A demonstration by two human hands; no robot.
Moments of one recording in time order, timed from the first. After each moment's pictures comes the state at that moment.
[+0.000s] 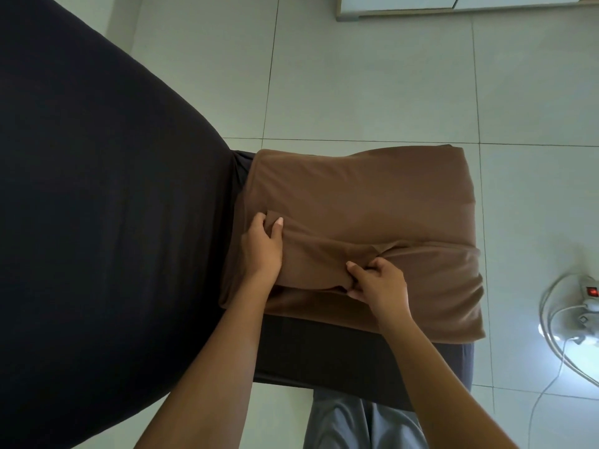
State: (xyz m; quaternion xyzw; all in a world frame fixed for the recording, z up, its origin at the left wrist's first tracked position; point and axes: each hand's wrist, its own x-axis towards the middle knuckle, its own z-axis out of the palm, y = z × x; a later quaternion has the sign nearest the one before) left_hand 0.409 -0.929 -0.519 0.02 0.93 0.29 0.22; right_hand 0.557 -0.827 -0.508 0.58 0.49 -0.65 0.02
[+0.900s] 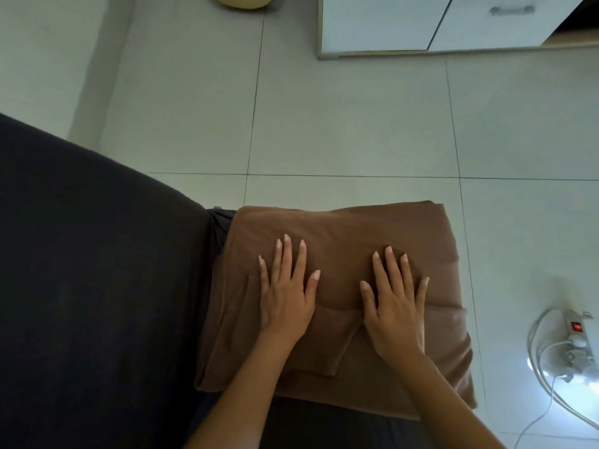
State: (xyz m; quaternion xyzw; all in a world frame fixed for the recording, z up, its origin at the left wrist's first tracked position) left_hand 0.420 -0.881 -0.554 0.34 0.93 0.07 0.15; right_hand 0.550 -0.765 -0.541 0.40 0.89 -0.22 0.04
